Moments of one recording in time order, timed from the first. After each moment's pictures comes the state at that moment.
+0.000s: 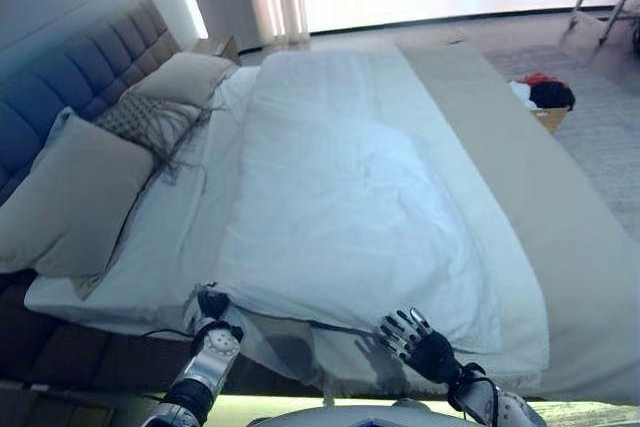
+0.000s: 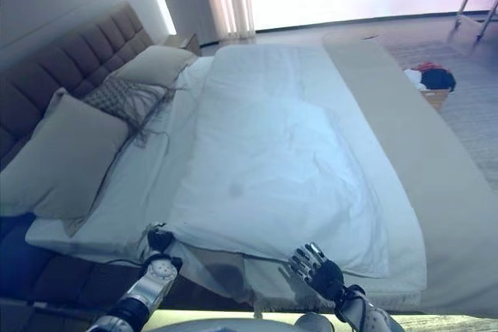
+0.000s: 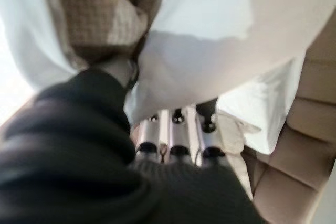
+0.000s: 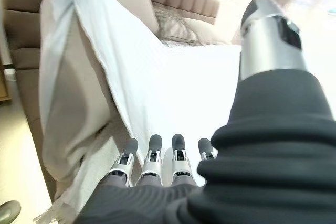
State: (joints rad) left arm -0.07 0.26 -0.26 0.79 0.03 0.05 0.70; right arm 0.25 -0.38 0.16 0.42 1.15 0.37 0.25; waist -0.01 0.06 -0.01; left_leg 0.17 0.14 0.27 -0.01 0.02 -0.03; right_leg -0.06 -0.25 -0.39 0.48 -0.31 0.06
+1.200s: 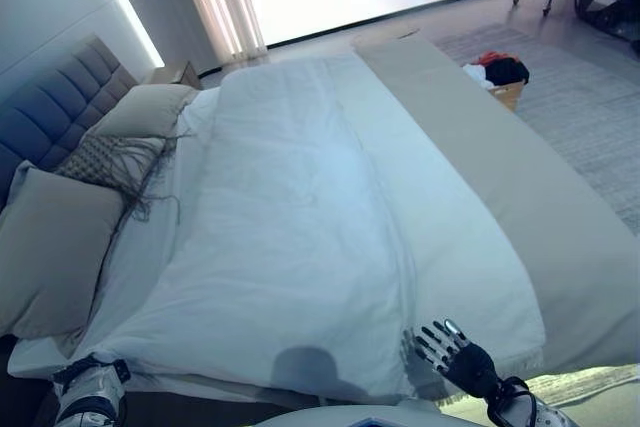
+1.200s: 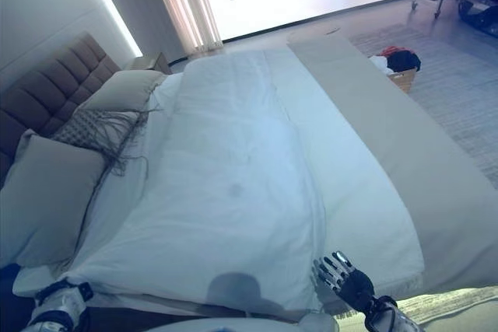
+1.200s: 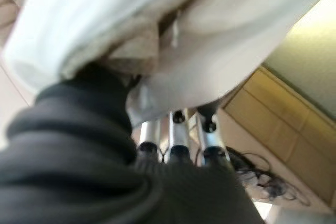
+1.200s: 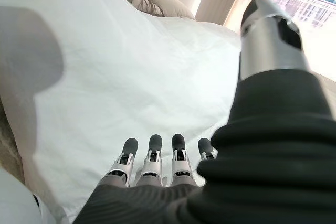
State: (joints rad) left arm -0.07 0.54 0.28 1.17 -0.49 0.13 0.51; right arm 0.32 -0.46 0.03 0.39 1.06 0.42 0.29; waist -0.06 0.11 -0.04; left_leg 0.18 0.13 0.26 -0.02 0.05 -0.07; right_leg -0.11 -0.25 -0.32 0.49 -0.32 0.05
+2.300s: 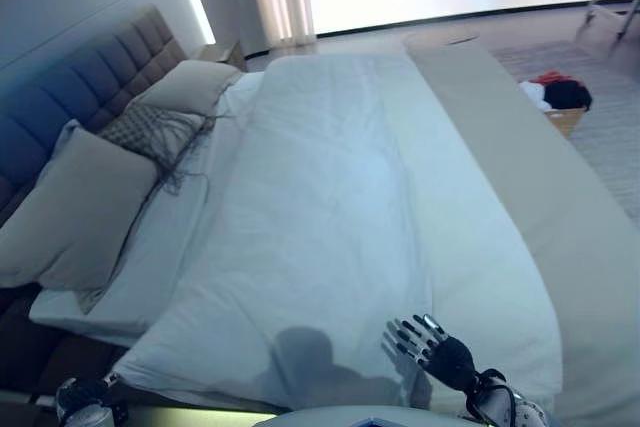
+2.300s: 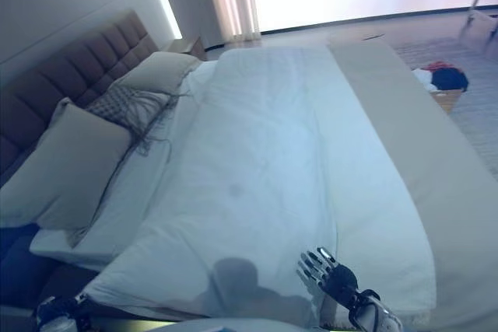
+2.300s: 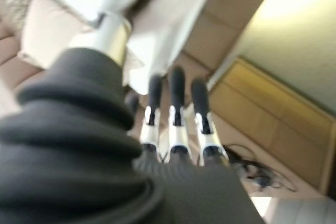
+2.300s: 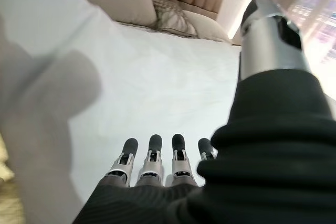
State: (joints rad) left arm 0.11 0.49 0.26 1.12 -0.26 -0.11 0.23; right arm 0.30 -0.43 0.13 0.37 1.07 0.36 0.25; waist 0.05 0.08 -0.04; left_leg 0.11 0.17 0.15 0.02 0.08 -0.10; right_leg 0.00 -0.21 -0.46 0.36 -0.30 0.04
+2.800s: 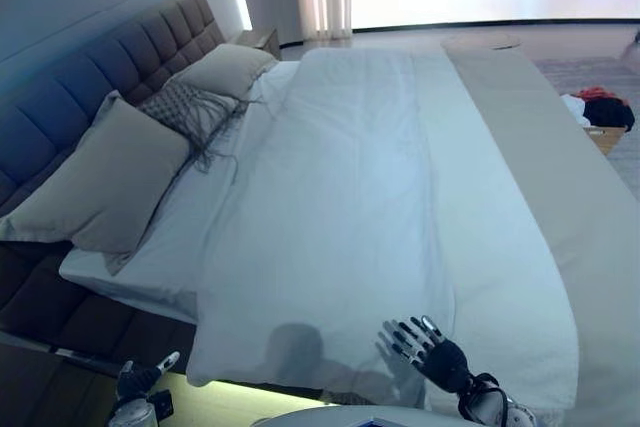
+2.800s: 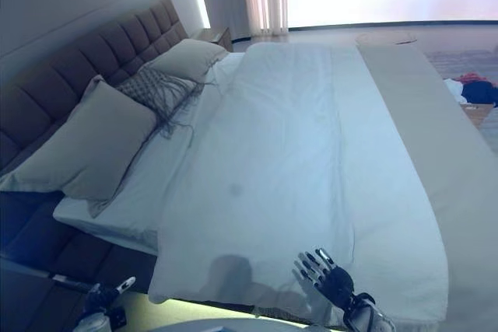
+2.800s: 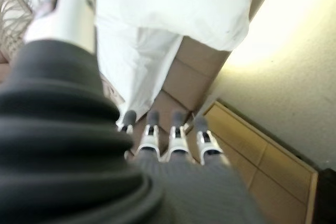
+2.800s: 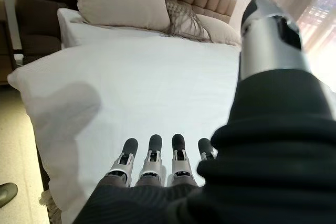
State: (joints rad) left arm 0.11 0.38 0.09 1.03 -0.29 -0.17 0.23; right arm 0.29 -0.36 0.09 0.42 1.07 0.35 0.26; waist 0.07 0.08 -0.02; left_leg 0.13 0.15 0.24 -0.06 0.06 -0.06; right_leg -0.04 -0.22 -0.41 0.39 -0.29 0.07
